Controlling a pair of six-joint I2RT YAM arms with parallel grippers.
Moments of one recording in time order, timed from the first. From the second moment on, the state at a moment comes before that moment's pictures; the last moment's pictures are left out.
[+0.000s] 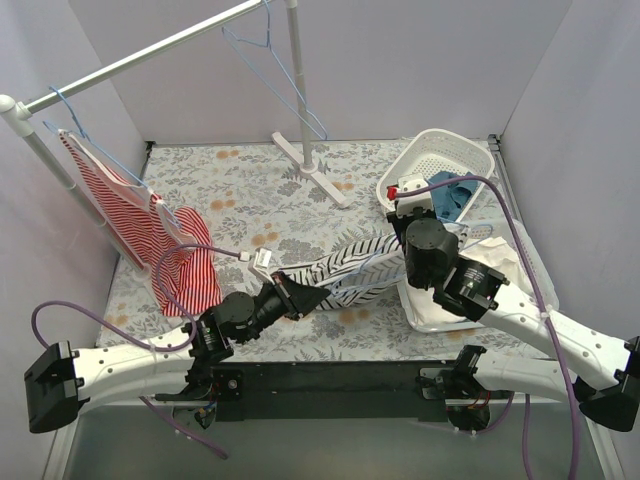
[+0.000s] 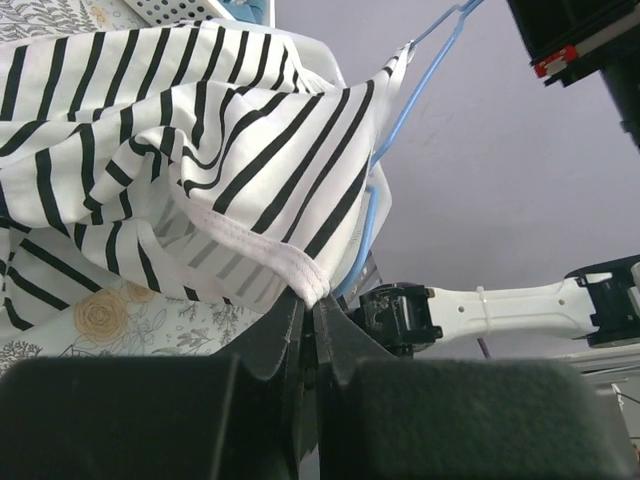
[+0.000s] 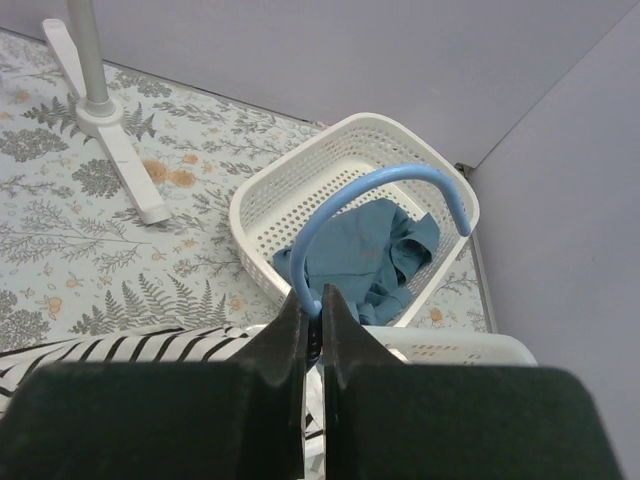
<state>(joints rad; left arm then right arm) -1.13 0.78 0.30 0.46 -0.26 -1.03 1.00 0.97 0.96 -0.18 0.95 -0.19</state>
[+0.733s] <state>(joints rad) -1.13 0.68 0.46 0.30 -0.15 -1.07 0.98 0.93 0.98 -0.09 1.02 -0.25</state>
